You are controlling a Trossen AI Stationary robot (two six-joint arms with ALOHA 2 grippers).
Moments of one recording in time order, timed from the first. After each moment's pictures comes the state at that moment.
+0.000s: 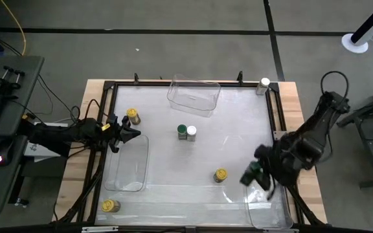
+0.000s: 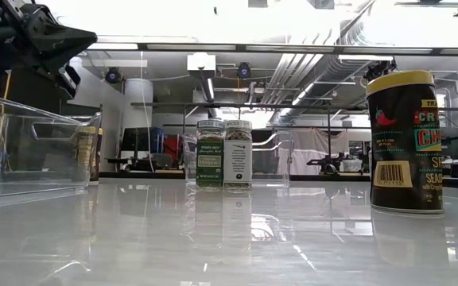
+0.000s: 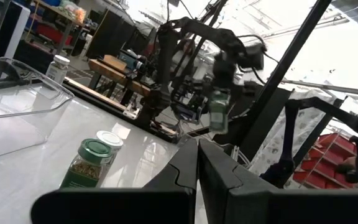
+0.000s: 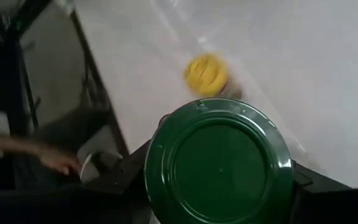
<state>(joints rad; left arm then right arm) -0.06 0.04 0.01 0.18 -0.06 -0.49 0.87 1.13 1.10 -0.97 0.39 1.36</state>
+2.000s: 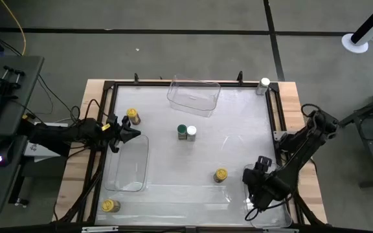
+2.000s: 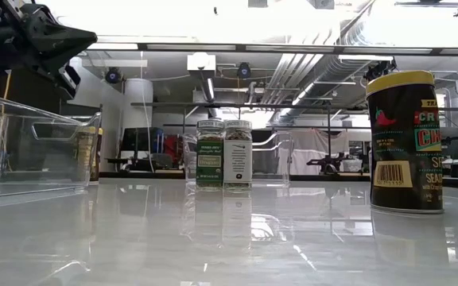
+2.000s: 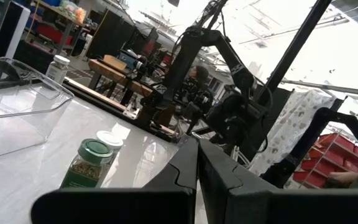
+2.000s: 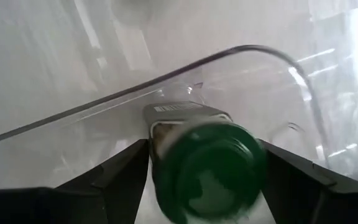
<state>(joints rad) -0.06 0.04 0.01 0.18 -0.06 -0.49 0.89 1.56 1.10 -1.20 0.26 1.19</state>
